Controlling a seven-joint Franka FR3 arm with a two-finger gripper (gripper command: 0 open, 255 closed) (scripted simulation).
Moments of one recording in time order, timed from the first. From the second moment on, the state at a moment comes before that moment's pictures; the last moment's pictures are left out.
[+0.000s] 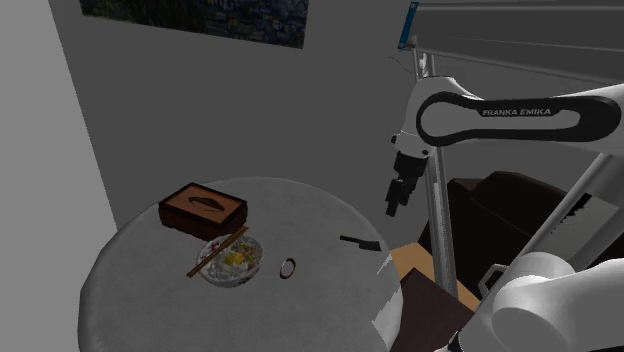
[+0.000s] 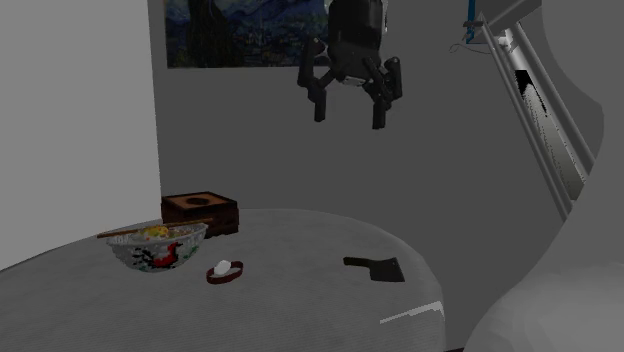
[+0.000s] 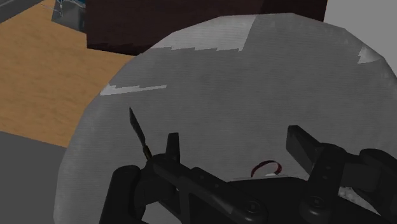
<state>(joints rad) -0.01 -0.65 -0.12 -2.55 -0.02 1.78 -0.24</state>
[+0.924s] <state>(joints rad) -0.01 -0.22 -0.26 -2.62 -0.05 2.35 -0.51</state>
